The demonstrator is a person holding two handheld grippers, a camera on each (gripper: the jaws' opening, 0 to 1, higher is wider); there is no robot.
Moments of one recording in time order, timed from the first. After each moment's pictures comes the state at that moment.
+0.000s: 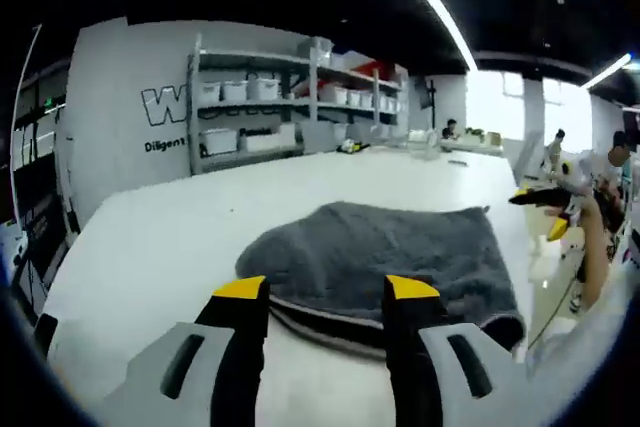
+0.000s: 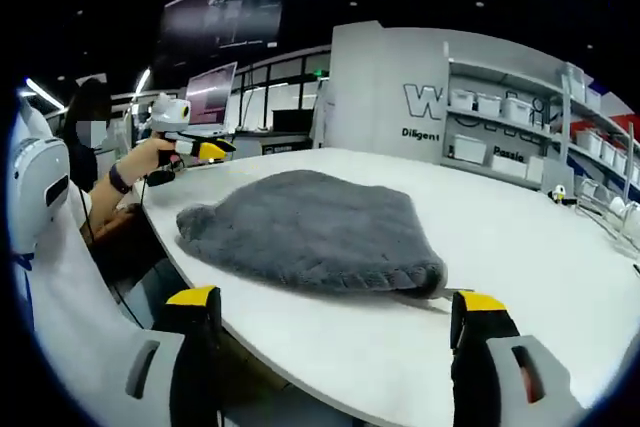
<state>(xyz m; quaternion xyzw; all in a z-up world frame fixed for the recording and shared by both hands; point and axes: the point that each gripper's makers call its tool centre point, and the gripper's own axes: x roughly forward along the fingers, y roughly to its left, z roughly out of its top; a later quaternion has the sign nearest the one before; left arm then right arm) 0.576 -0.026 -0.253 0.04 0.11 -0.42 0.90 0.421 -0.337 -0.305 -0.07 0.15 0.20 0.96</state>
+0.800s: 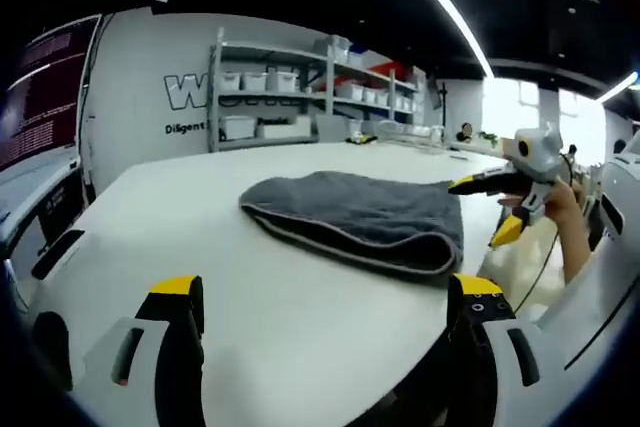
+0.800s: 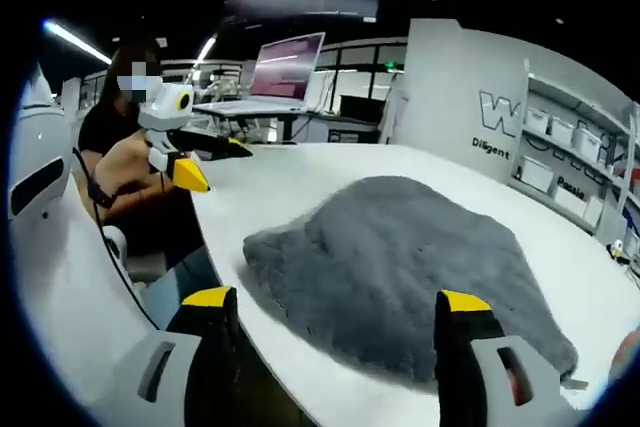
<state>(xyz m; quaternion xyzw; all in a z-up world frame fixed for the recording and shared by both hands) 0.486 0.036 -0.306 0.04 0.14 -0.35 0.93 0.446 -0.165 -0.319 -0.15 0.16 0.34 0.91</state>
